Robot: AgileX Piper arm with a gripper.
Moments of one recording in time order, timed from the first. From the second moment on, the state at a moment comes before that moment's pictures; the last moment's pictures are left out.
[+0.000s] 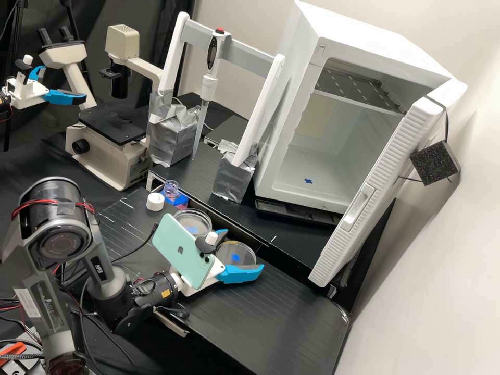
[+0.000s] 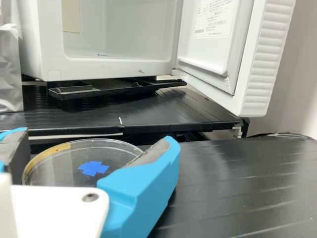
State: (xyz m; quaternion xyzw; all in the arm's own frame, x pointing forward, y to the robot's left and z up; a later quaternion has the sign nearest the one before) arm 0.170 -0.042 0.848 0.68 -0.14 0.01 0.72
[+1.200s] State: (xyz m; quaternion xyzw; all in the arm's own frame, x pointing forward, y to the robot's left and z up) arm 0.143 0.035 0.844 0.69 0.06 0.10 0.72
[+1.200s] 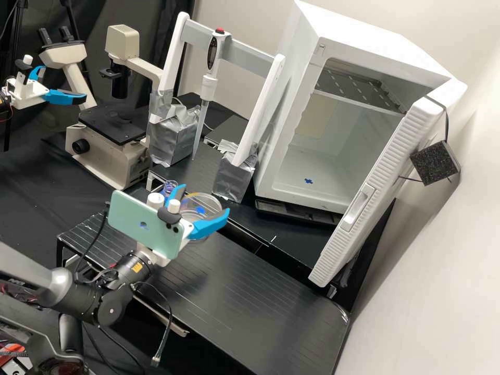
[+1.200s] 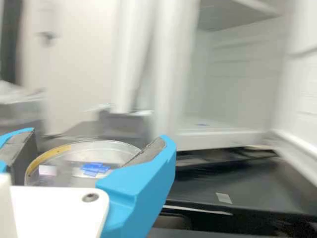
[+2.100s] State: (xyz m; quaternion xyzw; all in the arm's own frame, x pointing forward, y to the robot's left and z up) arm 0.180 0.023 0.802 0.68 -0.01 0.04 0.73
